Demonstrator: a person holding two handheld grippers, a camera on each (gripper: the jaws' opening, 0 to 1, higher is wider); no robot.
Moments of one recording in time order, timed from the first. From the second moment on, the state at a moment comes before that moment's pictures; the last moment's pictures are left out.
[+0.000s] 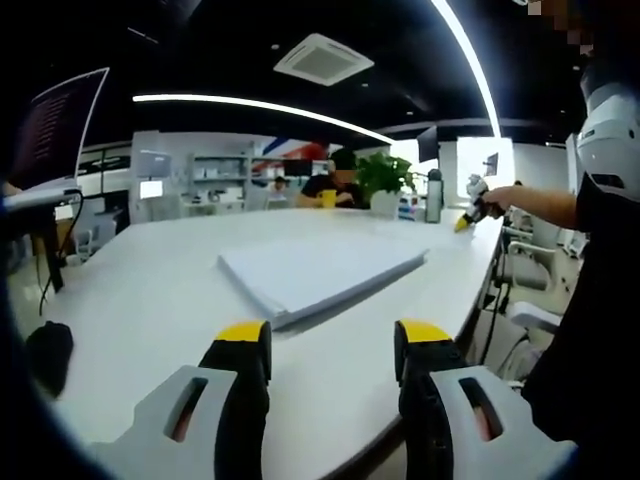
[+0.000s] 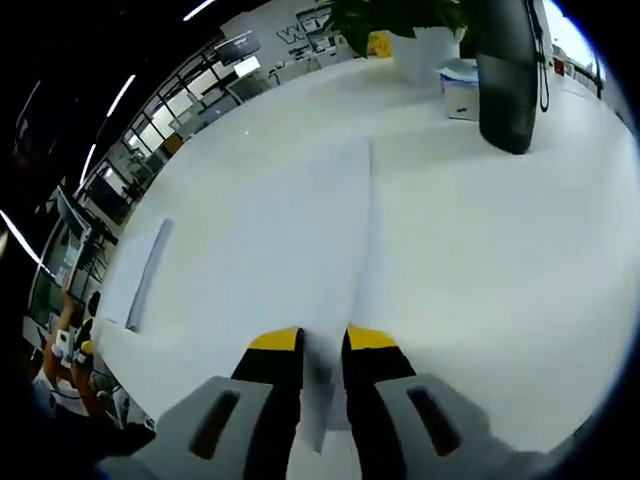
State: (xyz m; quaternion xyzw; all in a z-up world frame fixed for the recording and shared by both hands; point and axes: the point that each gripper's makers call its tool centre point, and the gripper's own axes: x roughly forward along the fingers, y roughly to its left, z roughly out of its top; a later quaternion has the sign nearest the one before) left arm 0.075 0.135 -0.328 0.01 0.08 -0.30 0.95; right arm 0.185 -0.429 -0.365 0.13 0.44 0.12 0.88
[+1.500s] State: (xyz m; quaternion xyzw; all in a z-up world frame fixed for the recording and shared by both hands) left arm 0.068 0.127 -0.313 0.04 0.07 -0.31 0.95; right arm 0.193 -0.388 -0.292 0.00 0.00 0.11 0.99
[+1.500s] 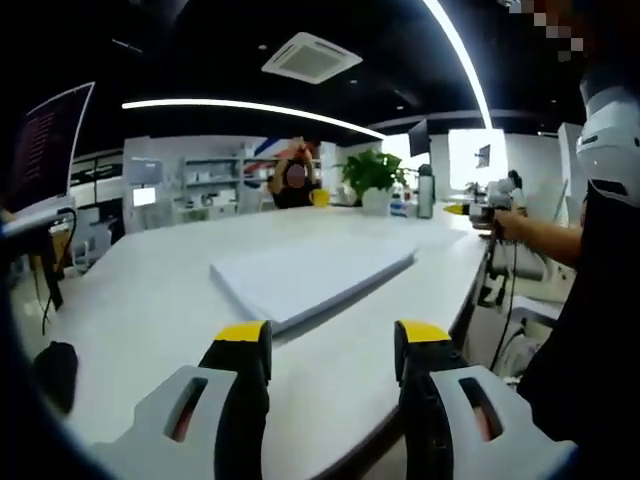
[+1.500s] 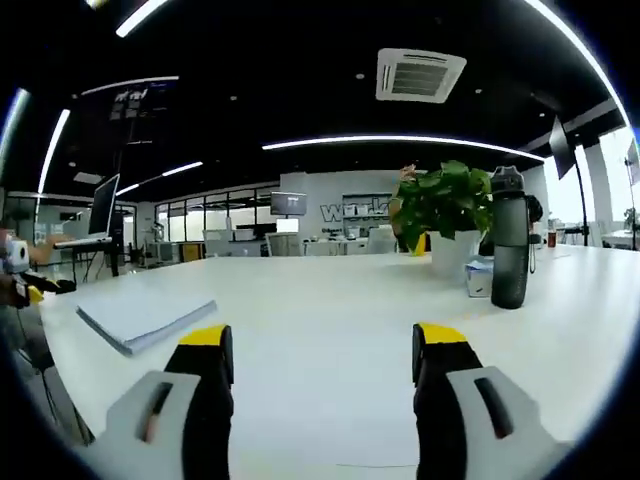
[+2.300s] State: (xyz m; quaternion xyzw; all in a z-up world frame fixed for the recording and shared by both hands) left arm 0.076 0.110 -0.314 0.04 0.07 -0.33 0.94; right arm 0.162 -0.229 -0.326 -0.05 0.00 0.20 0.98
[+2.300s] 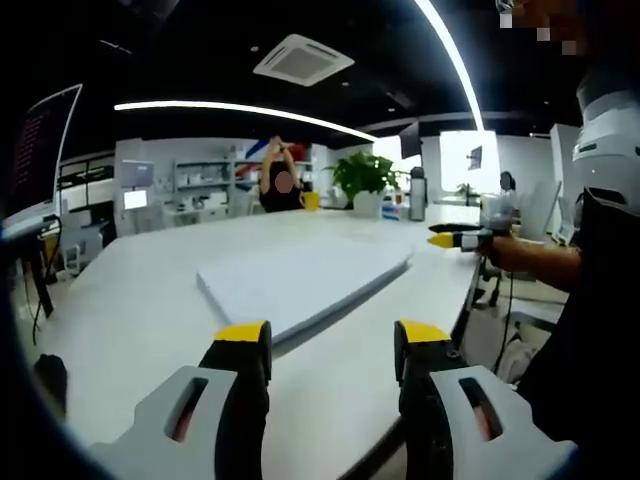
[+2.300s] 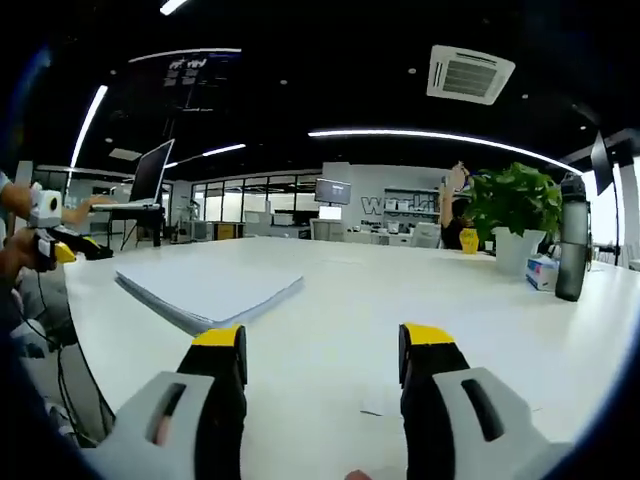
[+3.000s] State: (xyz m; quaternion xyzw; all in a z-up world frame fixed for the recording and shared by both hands) left arm 0.075 0.113 -0.318 0.04 0.08 -0.33 0.94; right arm 0.136 -0.142 -0.323 -0.05 -0.04 0.32 0.95
